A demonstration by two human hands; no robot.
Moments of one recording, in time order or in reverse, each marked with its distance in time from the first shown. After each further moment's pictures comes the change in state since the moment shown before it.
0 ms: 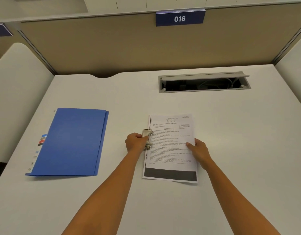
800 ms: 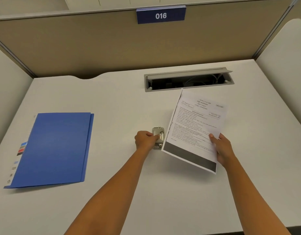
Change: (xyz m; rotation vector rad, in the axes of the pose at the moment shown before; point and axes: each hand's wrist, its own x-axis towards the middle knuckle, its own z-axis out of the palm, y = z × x) left_hand -0.025 0.031 0.065 -0.025 -0.179 0.053; right_hand -0.006 0.020 -0.109 0.488 0.192 0.035
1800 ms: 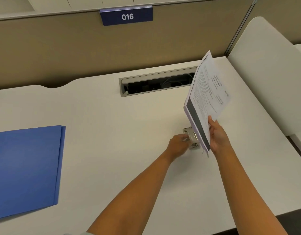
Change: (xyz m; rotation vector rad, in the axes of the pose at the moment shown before) left_hand -0.054 0.050 0.150 0.064 -0.702 0.165; right_hand 0.004 -0.071 -0.028 0.498 -0.114 0.012
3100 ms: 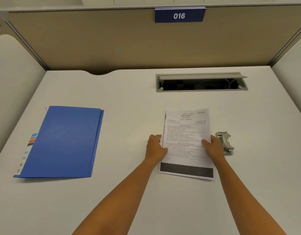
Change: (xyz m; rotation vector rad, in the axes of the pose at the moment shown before) left_hand -0.073 -0.089 -0.135 0.274 0.556 -0.032; right_hand 0.018 0.114 0.039 -1.104 0.150 -0.104
